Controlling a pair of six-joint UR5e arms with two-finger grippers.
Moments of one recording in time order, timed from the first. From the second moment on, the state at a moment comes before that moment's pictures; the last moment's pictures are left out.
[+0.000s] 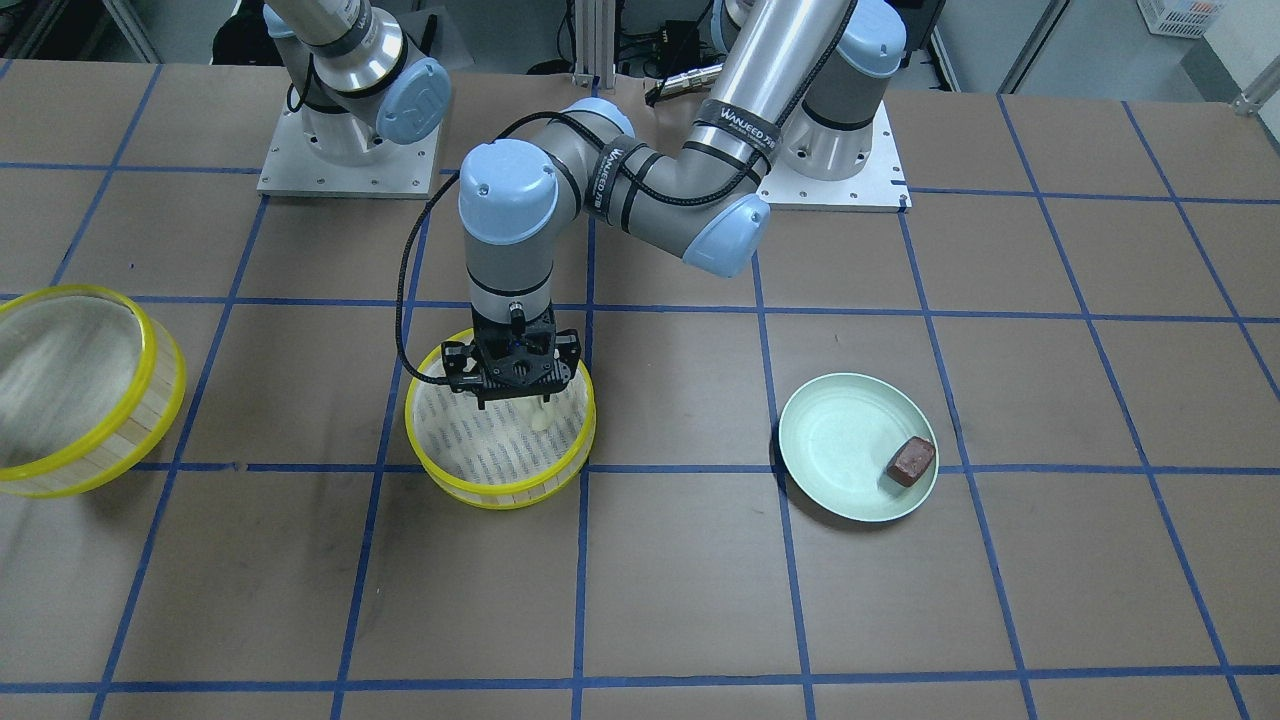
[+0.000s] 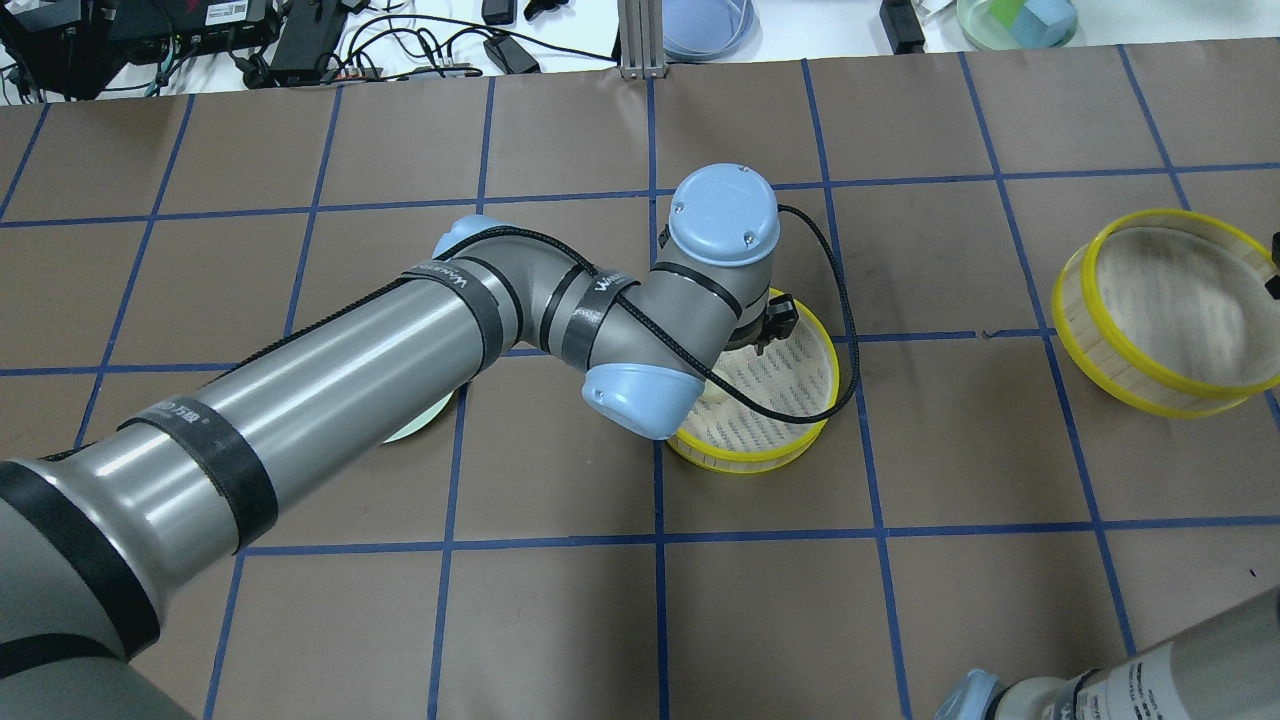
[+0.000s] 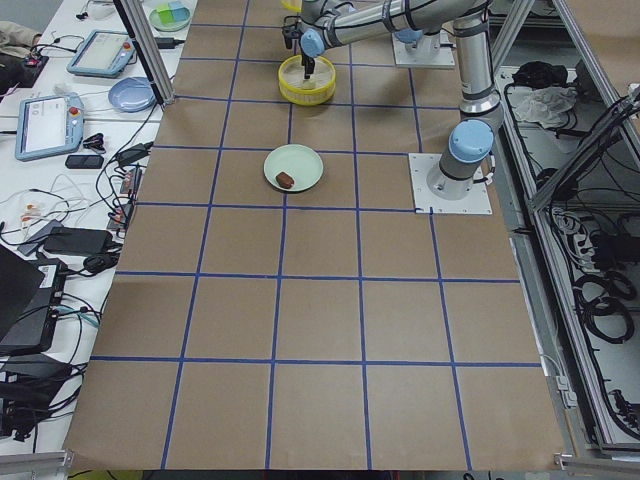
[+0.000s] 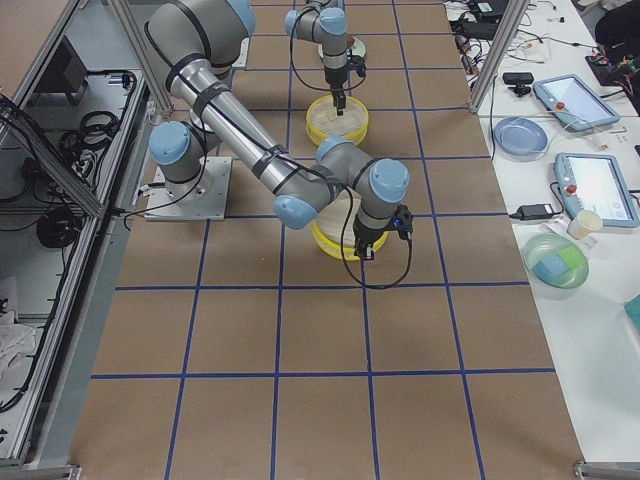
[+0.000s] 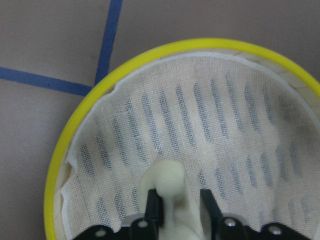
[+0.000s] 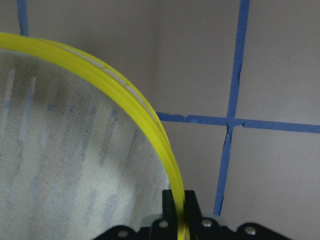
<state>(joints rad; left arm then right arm) -2.11 -2.04 -1.65 -0.87 1.57 -0.74 0.89 -1.24 1.59 -1.85 -1.62 -0.76</state>
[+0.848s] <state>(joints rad) -1.86 -1.83 -1.64 -1.03 1.56 -0.42 1.24 -1.39 1.63 -1.68 -1.62 -0.30</state>
